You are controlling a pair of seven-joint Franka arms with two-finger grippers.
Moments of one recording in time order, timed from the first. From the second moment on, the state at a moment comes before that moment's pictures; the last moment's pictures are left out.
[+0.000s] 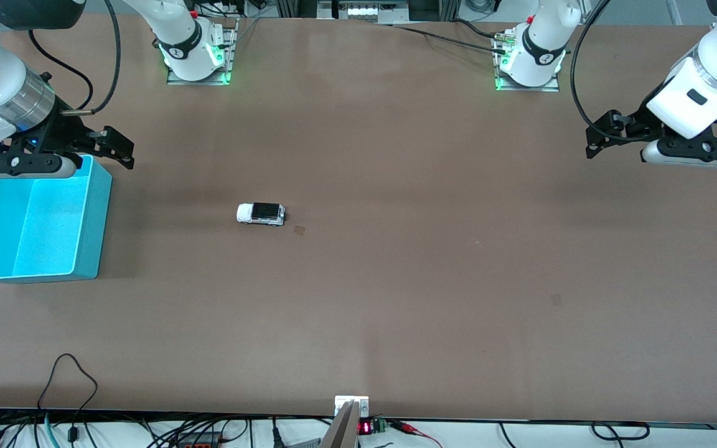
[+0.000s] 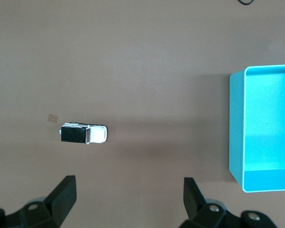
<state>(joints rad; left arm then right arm) -0.04 -0.03 -0.09 -1.65 -0.04 1.62 -0.10 0.10 0.01 0.06 -1.69 0.00 1.71 0.16</state>
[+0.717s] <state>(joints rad) -0.02 -0.03 -0.09 -1.64 -0.04 1.58 -0.10 0.10 0.01 0.06 -1.69 0.00 1.71 0.16</state>
